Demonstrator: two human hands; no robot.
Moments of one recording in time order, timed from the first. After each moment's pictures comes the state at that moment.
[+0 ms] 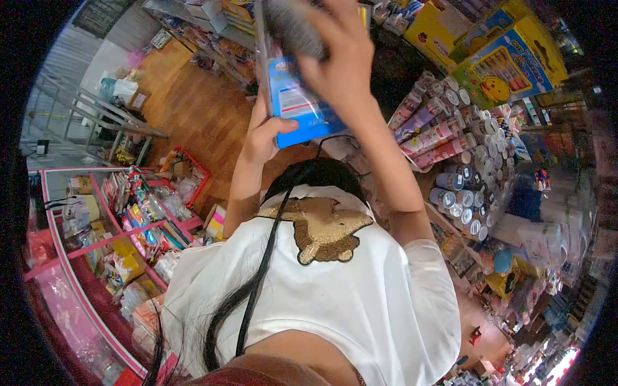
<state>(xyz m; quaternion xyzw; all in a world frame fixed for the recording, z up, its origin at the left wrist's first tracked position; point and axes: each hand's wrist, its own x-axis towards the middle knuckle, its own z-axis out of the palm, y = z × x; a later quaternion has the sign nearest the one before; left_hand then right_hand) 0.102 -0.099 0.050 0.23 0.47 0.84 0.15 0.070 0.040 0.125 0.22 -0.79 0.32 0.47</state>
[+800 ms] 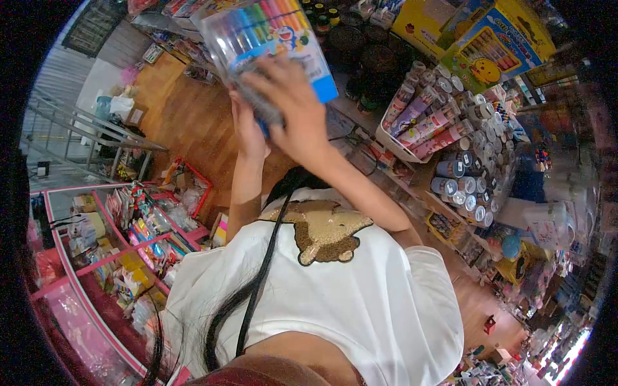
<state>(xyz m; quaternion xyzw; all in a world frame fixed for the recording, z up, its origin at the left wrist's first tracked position) 0.092 -0.095 0.034 0.20 0.45 0.87 0.00 0.109 -0.001 0.056 0.19 -0.81 0.38 0.41</state>
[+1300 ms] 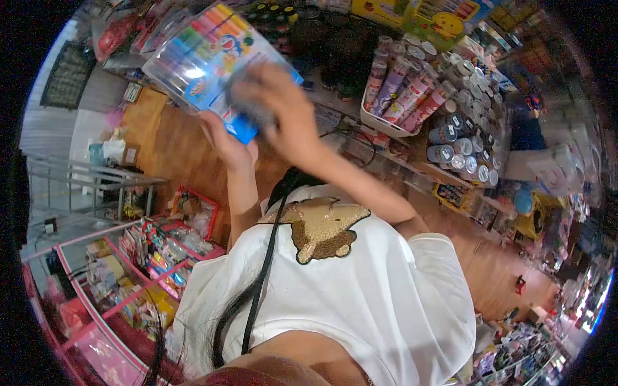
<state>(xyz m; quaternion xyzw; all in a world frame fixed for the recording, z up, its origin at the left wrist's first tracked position) 0.098 -0.086 0.033 0.13 0.46 0.87 -0.05 0.125 0.014 0.042 0.10 -0.81 0.40 0.42</state>
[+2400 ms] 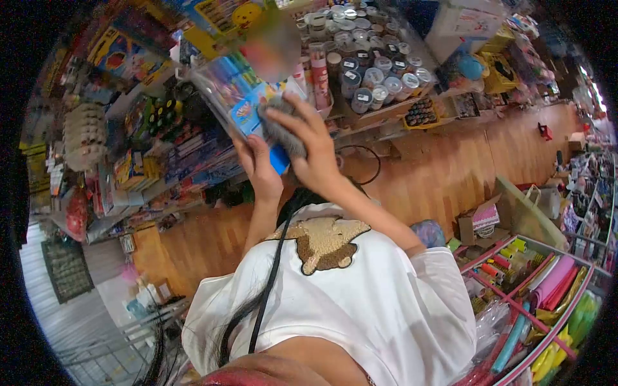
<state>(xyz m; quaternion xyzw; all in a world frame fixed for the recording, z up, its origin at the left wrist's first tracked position) 0.166 0.025 0.027 0.37 0.46 0.77 0.23 0.246 0.078 0.034 -0.24 -0.74 0.39 0.50</state>
